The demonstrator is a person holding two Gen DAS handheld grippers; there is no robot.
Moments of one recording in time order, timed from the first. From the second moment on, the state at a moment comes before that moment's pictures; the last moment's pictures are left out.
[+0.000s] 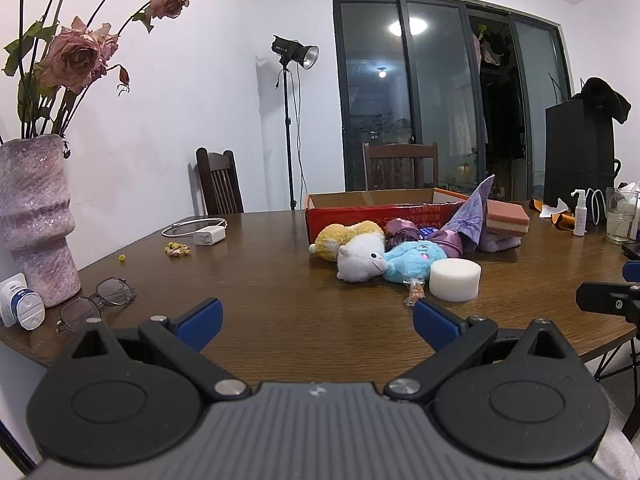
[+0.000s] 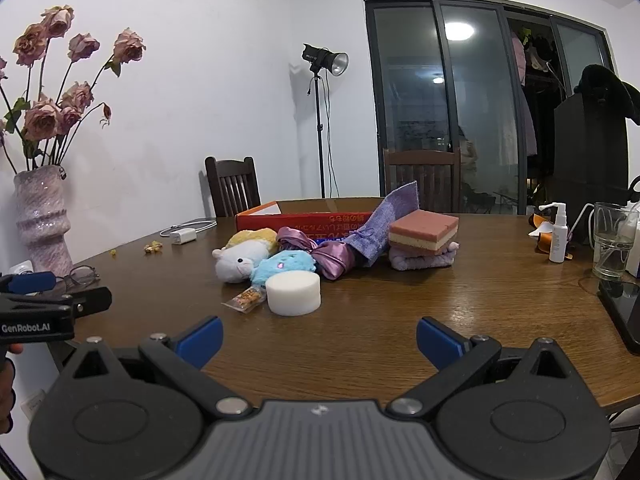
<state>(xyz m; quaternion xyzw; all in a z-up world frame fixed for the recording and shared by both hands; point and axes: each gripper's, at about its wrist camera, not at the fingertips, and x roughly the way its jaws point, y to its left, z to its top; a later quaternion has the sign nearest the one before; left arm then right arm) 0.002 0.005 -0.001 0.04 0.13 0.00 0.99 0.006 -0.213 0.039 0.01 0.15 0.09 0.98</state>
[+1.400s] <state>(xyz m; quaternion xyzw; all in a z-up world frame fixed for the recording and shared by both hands) 0.007 0.006 -0.007 0.05 0.13 0.01 0.99 0.006 -0.211 0.038 0.01 0.14 0.10 0.99</state>
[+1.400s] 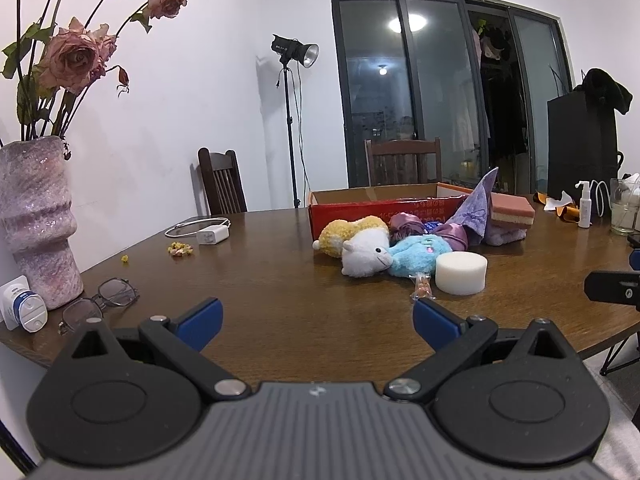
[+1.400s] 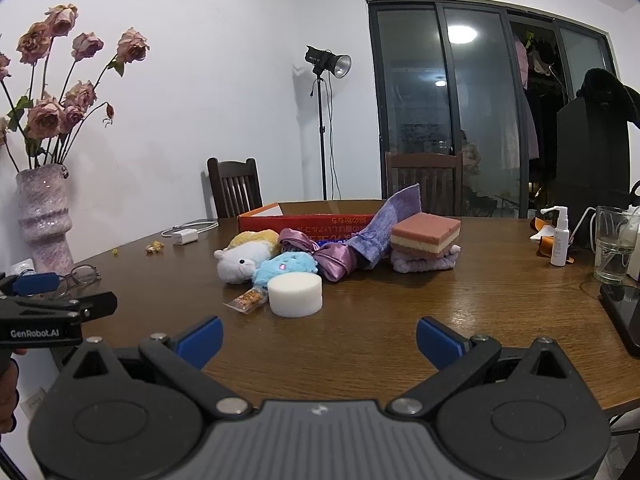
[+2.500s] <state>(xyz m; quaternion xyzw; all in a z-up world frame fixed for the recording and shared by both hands) 0.128 -0.013 0.032 0.04 0.17 0.01 0.99 0.130 -0.235 0.064 0.04 0.17 0.09 0.98</state>
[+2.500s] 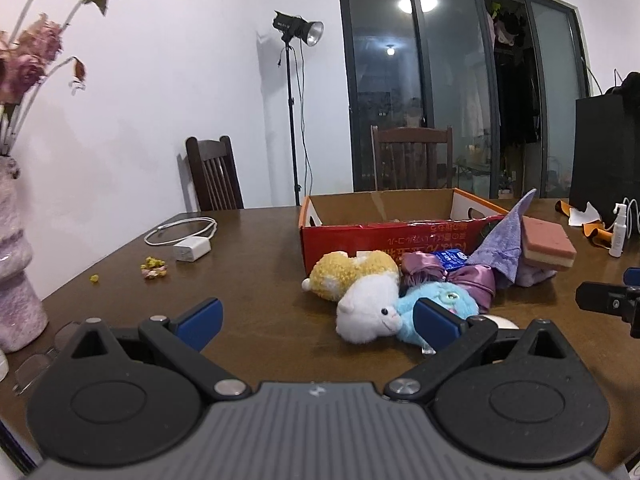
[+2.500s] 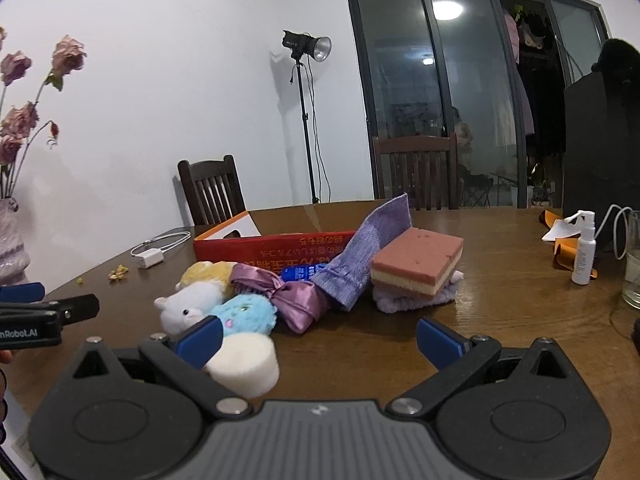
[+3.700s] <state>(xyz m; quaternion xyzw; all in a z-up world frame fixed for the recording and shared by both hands) 0.197 -0.077 -0.004 -0.05 0.33 -0.26 0.90 0.184 -0.259 0.032 0.14 0.29 0.18 0.93</state>
